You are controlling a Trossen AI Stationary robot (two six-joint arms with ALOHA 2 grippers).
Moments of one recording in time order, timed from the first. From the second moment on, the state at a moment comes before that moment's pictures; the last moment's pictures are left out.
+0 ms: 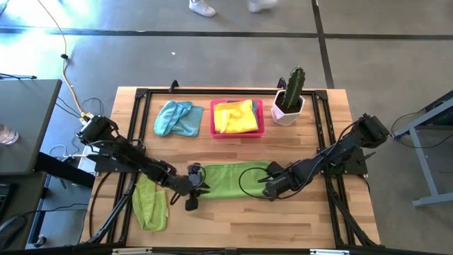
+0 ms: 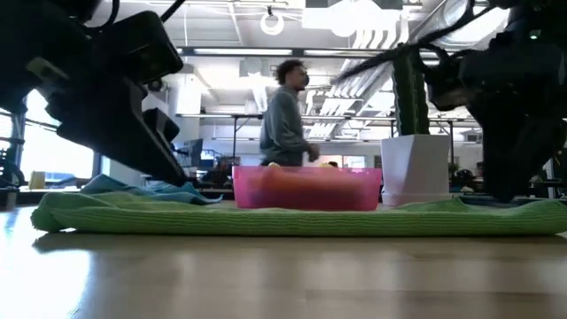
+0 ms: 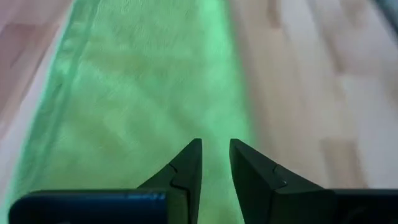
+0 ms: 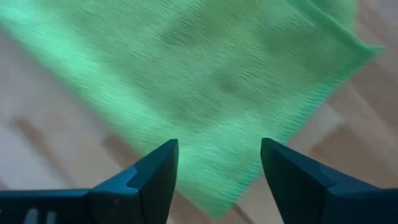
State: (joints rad) left arm -0.37 1.63 0.58 0.31 -0.30 -0.42; right arm 0.48 1.57 0.86 -0.59 0.17 1.25
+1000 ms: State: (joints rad) left arm -0.37 1.62 0.55 0.06 -0.31 -0.64; right arm 0.44 1.55 0.70 -0.43 0.23 1.33
